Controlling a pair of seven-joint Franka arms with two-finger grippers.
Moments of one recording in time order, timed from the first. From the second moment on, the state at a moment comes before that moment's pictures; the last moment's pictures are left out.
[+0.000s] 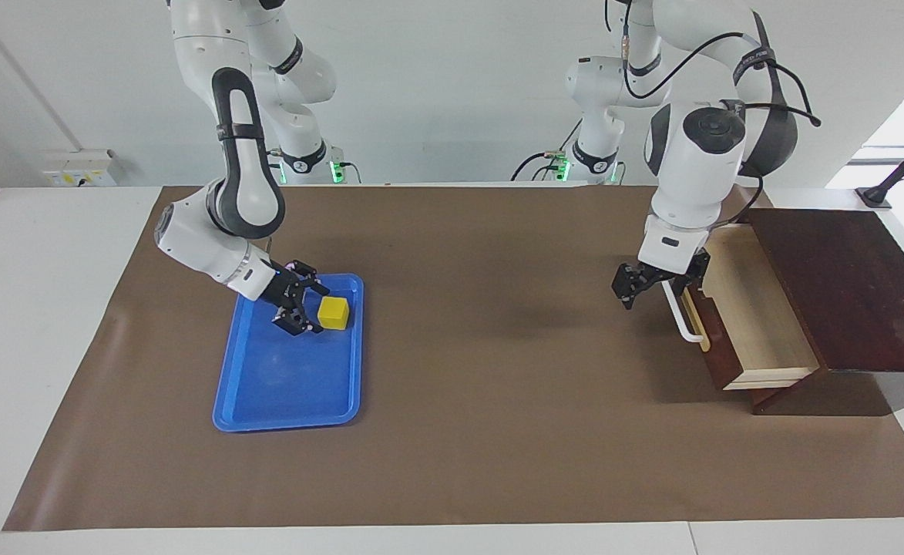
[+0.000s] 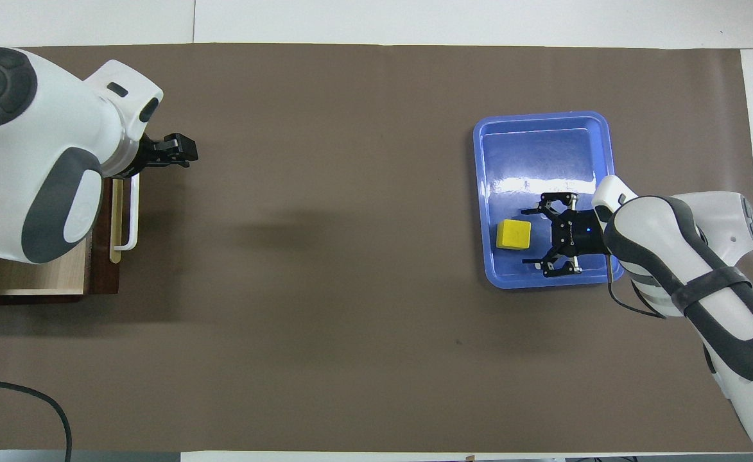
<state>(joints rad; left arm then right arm) -0.21 0.16 -0.02 -1.72 0.14 1.95 -0.44 -0.04 0.22 0.04 -2.24 0.89 2.27 -2.20</state>
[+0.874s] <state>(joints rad) -0.04 0.19 -0.03 -1.81 0.11 2.07 -0.19 -0.03 0.22 0.05 -2.22 0.91 2.26 -2.19</state>
